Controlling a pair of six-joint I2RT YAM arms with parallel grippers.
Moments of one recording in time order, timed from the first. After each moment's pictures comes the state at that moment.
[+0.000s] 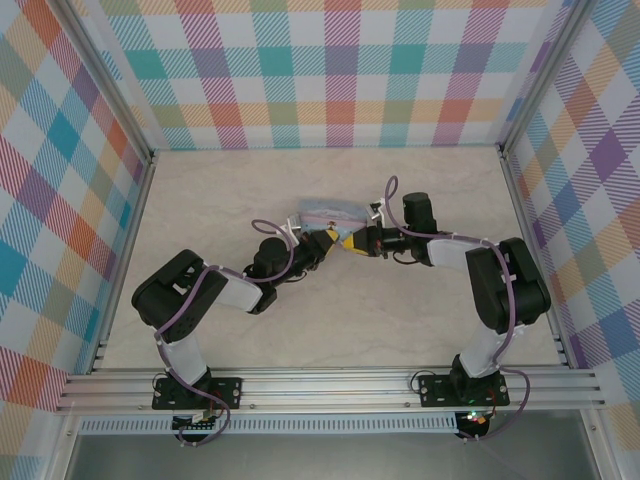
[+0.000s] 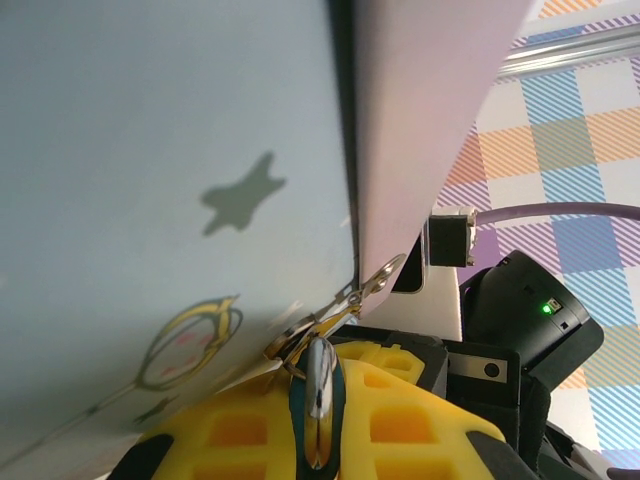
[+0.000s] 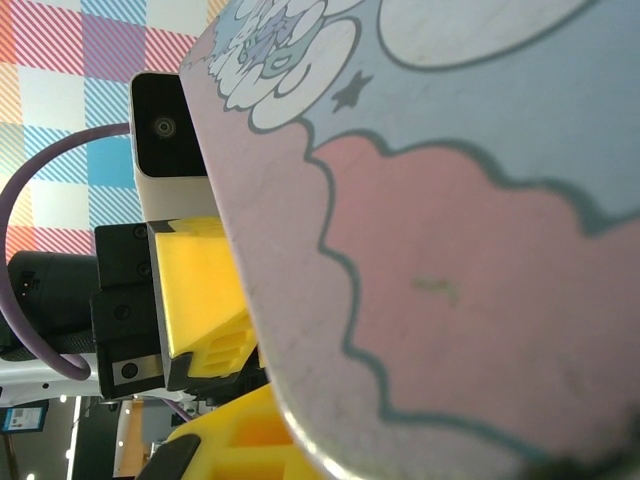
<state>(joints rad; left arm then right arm) -0.67 1.78 0.60 1.11 0.24 -1.35 0.31 1.74 0.85 0.27 -1.15 0.76</state>
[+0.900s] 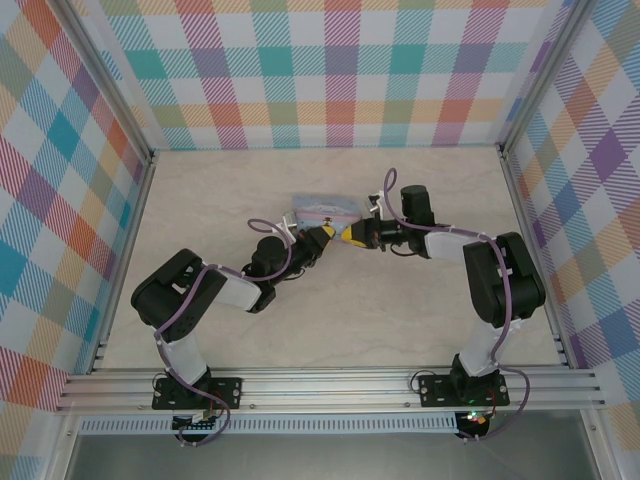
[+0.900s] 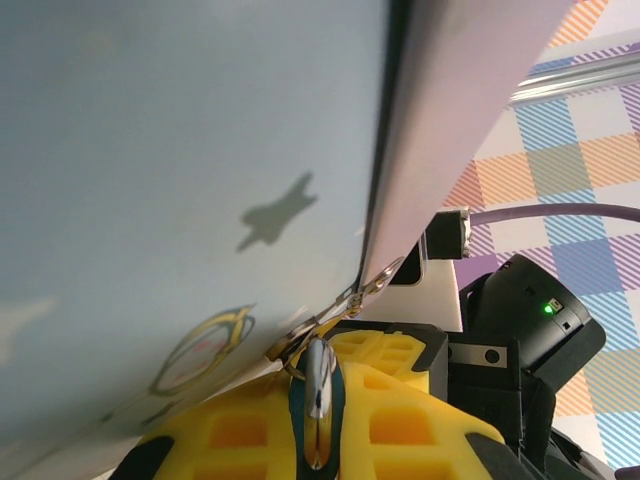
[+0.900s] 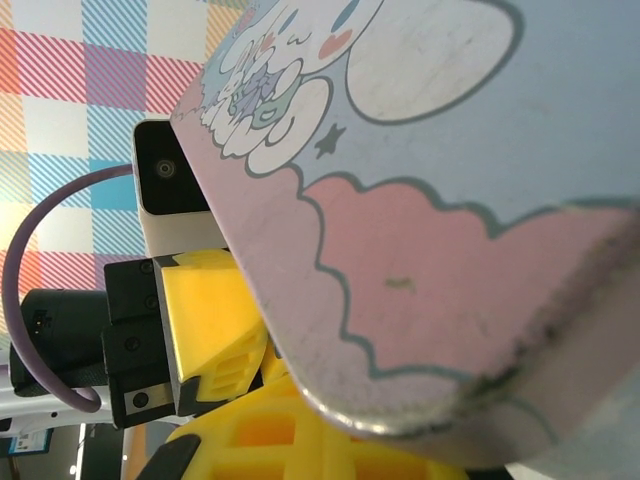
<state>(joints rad) -0.65 1.78 0.60 1.12 0.20 -1.34 0.31 1.78 0.92 0.26 -1.12 0.78</state>
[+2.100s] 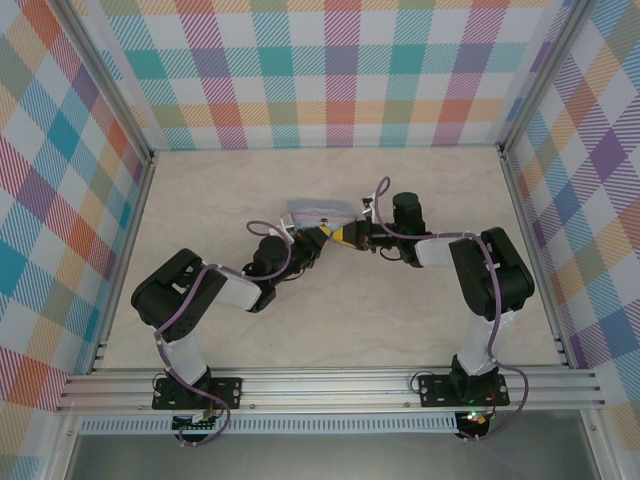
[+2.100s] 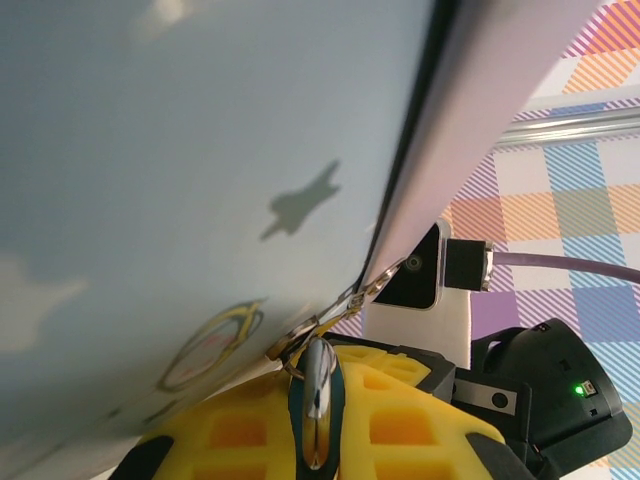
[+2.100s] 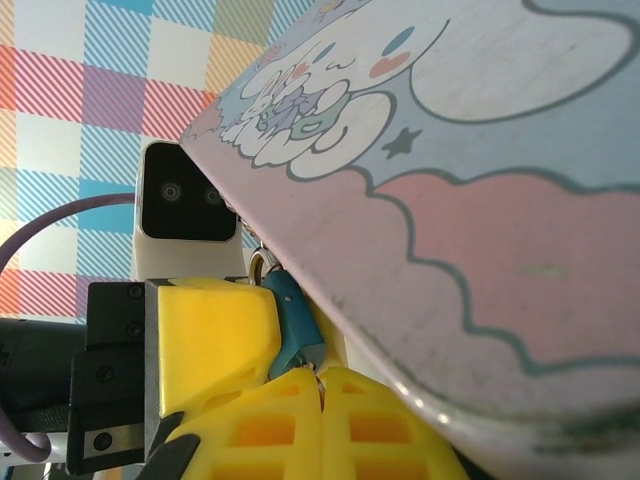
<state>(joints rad) -0.65 1.78 0.61 1.07 0.14 -1.40 0.38 1.85 0.87 0.57 -1.03 0.91</state>
